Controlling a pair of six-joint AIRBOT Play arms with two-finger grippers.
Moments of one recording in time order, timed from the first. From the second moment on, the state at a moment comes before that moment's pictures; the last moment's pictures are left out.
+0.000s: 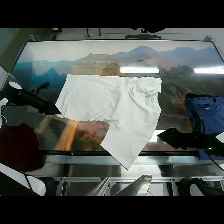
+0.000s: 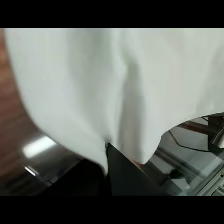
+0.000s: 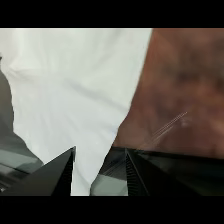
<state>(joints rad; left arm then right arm) 0.34 -1.91 1.44 1.00 -1.53 -0.93 -0.22 -0.82 0.33 -0.71 1.07 1.30</state>
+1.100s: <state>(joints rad) 0.37 -1.78 1.44 0.82 -1.60 -0.92 0.04 -1.05 0.49 -0.49 0.67 1.22</state>
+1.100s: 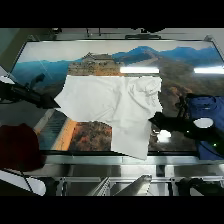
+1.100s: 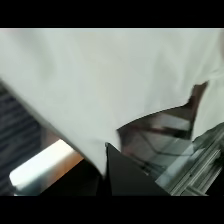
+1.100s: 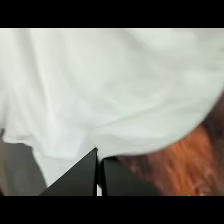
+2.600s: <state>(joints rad) 0.38 -1.56 1.44 0.25 -1.38 -0.80 -0.25 -1.31 1.20 -0.29 1.01 0.83</state>
